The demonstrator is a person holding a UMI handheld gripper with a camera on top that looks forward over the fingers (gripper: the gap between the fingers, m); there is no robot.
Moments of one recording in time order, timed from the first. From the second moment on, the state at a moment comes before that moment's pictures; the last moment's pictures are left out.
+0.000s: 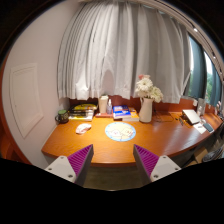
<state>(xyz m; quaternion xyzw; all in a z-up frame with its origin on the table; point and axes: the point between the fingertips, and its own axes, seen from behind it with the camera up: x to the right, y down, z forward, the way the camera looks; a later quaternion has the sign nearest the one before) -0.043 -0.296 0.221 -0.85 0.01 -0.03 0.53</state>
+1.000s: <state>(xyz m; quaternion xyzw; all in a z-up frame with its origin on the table) -0.248 0.036 -0.010 -0.92 0.00 0.03 0.40</state>
